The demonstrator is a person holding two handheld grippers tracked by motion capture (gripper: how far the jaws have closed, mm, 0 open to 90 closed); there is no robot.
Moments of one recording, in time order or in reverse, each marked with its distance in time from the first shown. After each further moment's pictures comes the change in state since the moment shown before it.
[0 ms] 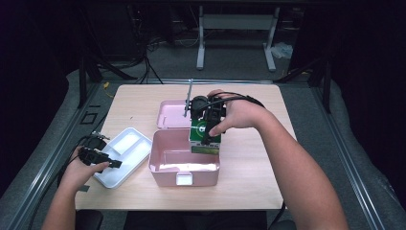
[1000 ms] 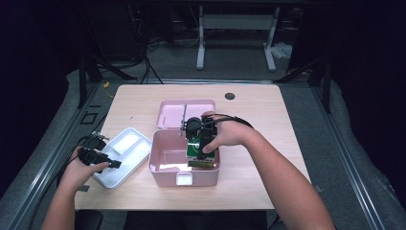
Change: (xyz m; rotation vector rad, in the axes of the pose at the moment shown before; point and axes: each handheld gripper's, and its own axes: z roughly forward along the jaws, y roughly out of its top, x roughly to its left) left arm 0.002 -0.001 0.001 0.006 0.002 -0.004; right arm 0.005 0.000 0.083 0.038 0.019 -0.006
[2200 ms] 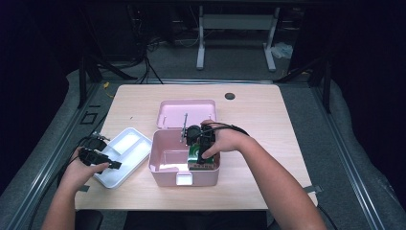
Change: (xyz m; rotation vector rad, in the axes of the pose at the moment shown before) left arm 0.000 0.000 0.003 0.021 0.000 0.005; right arm -0.008 -0.005 0.043 -0.021 0.005 0.022
